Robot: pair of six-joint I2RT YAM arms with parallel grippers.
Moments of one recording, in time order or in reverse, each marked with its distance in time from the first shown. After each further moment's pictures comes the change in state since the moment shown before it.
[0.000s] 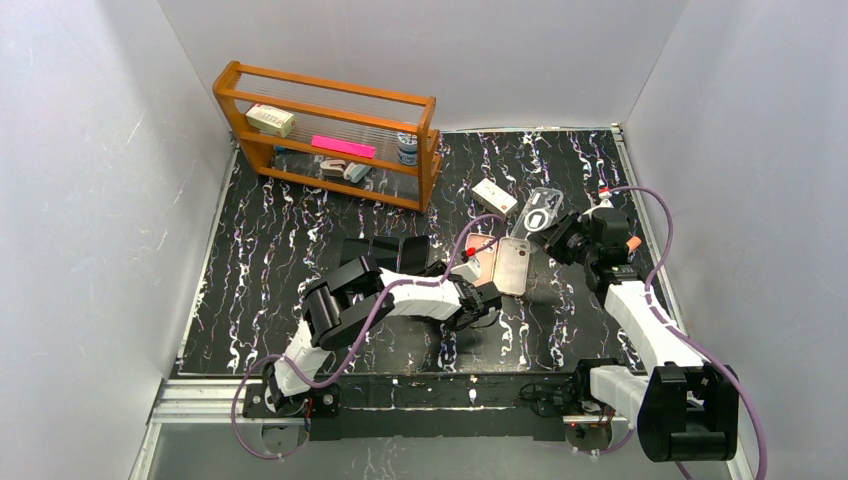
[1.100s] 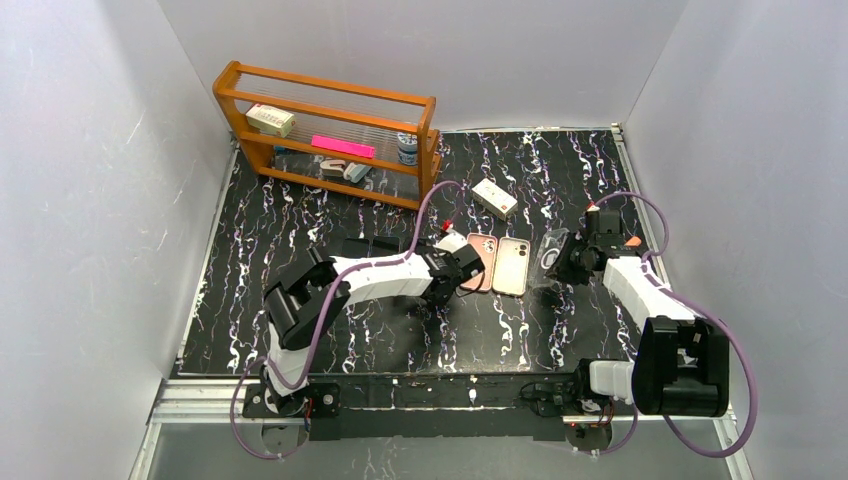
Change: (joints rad) left arm 0.127 -0.189 -0.037 0.053 0.386 -0.027; right arm -0.058 0.196 0.094 -0.378 0.163 -0.293
